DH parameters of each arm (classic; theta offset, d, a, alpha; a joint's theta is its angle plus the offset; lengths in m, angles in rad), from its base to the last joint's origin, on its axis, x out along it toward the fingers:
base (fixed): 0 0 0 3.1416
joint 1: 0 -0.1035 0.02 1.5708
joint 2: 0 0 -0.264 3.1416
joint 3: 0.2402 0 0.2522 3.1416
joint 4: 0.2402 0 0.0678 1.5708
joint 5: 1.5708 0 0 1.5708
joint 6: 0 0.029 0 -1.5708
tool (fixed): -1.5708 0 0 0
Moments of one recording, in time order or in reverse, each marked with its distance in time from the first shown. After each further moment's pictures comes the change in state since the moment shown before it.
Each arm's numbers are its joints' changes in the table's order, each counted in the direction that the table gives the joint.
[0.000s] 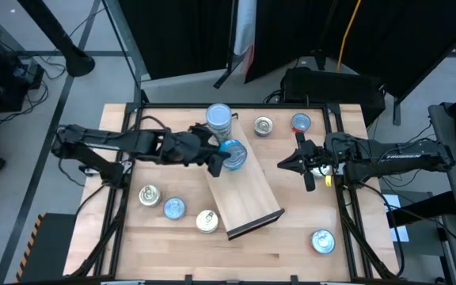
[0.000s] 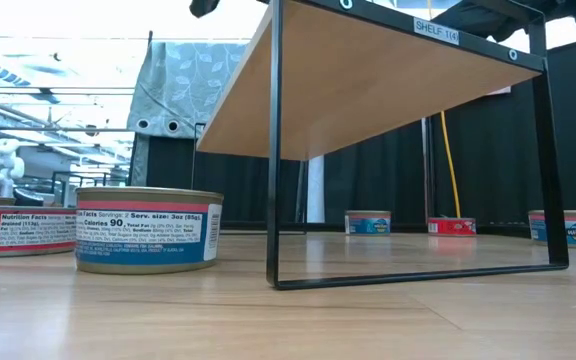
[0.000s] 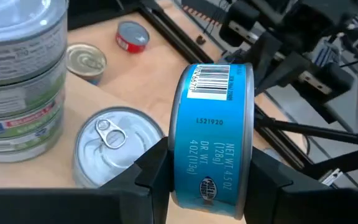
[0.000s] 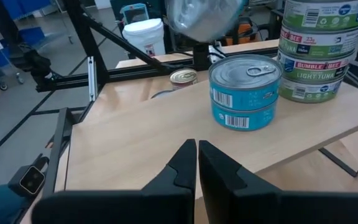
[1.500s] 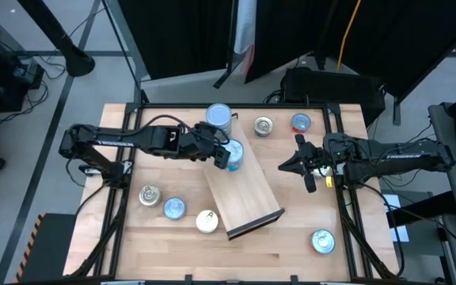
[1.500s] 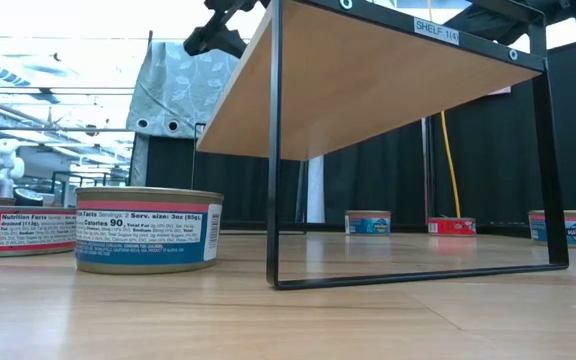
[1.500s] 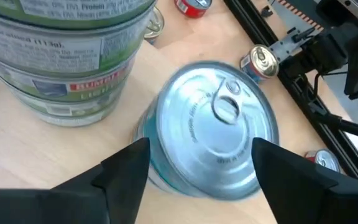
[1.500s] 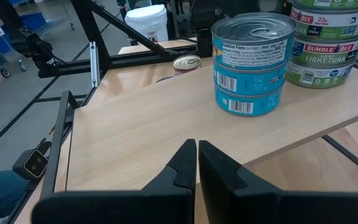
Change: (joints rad) left arm -0.086 0.082 -0.001 0.149 -0.042 -0.126; right arm 0.000 0.000 0.000 0.052 0.022 -0.014
